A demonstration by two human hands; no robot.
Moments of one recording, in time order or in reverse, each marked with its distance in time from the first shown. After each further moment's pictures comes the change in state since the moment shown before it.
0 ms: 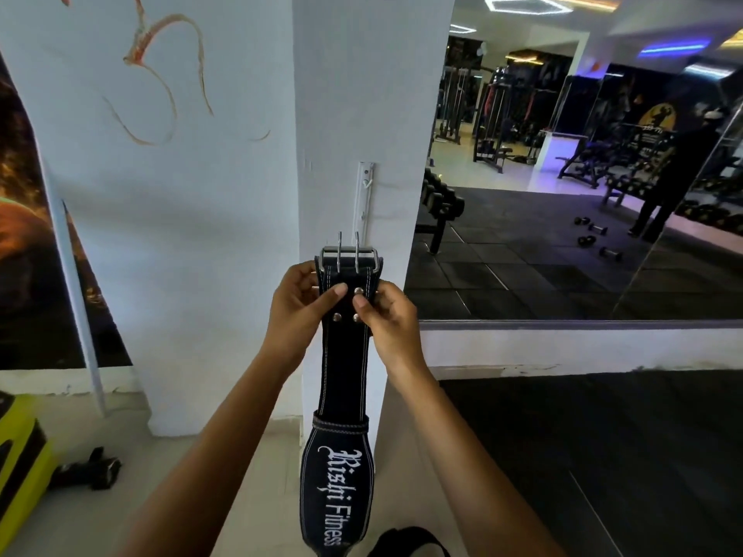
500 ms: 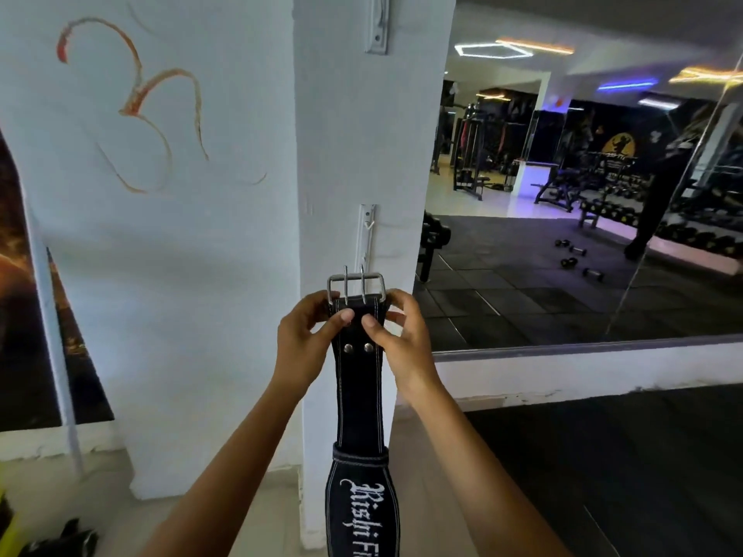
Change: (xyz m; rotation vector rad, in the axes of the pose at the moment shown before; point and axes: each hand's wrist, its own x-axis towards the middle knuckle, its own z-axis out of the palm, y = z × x) left_hand 0.026 -0.006 -0.016 0.226 0.005 0.122; right_hand 0.028 0.000 0.009 -0.045 0.067 -0.013
